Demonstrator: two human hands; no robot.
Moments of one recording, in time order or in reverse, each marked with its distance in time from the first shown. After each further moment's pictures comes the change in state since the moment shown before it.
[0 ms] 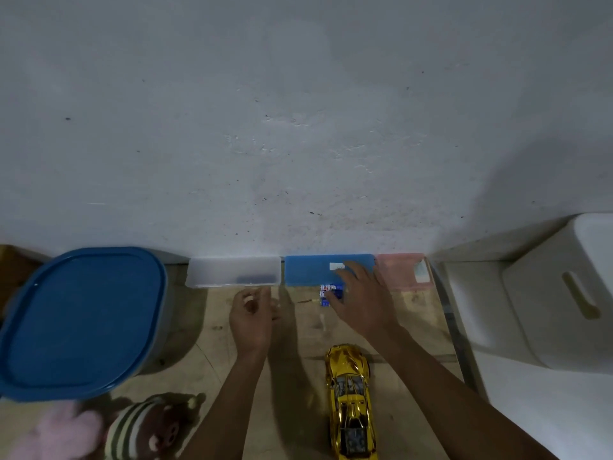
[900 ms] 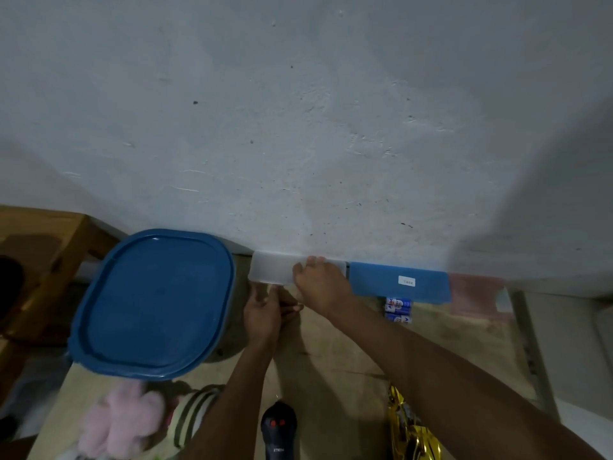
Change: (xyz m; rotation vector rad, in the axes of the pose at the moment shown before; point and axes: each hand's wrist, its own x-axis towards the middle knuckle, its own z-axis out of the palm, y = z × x) left_hand 0.067 -0.018 -0.067 -0.228 -0.050 -0.148; right_hand 0.076 -0.168 0.031 -0.341 -0.201 -0.512
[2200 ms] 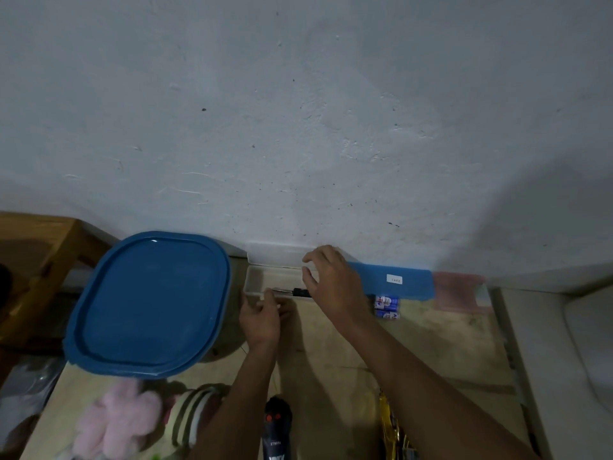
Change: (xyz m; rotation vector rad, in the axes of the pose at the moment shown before) left_hand 0.004 -0.016 0.007 -0.017 0.153 -0.018; right_hand -0.030 0.005 0.002 0.478 0.518 0.278
